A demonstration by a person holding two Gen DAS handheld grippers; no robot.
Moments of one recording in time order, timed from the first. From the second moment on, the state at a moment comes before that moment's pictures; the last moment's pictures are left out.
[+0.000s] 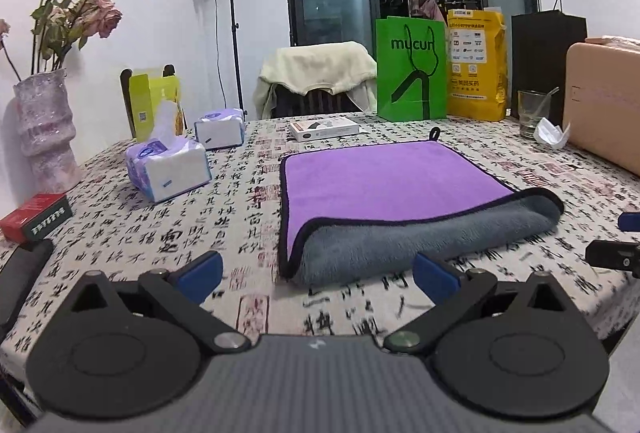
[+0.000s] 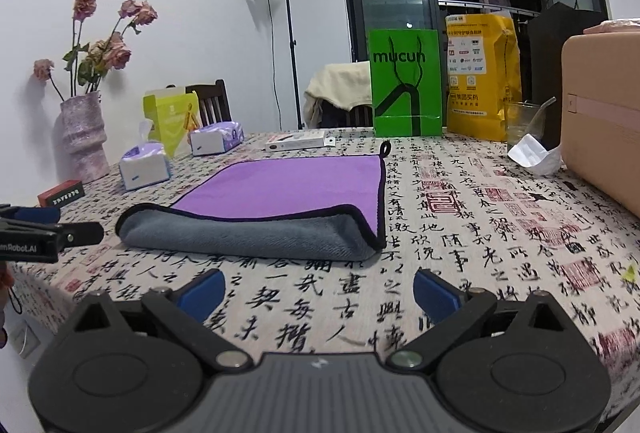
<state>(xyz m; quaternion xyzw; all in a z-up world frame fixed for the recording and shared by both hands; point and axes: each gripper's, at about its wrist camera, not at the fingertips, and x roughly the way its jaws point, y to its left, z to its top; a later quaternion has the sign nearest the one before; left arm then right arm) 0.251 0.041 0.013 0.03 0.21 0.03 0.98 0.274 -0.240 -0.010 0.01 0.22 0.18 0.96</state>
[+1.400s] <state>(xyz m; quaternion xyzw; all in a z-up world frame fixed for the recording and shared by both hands) 0.358 0.080 0.002 -0.02 0.28 -0.03 0.96 0.410 -0.224 -0.003 -0.03 0.26 0.25 0.93</state>
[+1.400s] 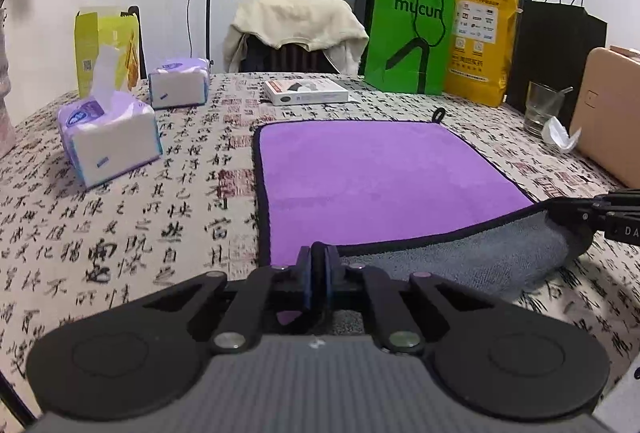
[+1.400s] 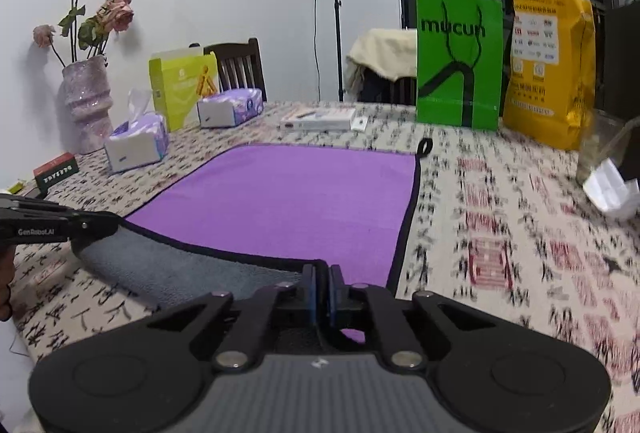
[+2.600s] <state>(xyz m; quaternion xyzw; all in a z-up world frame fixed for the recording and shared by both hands) 0.545 0.102 0.045 -0.03 0.28 0.01 0.96 0.595 -0.200 0.031 -0.03 0.26 0.26 0.93</state>
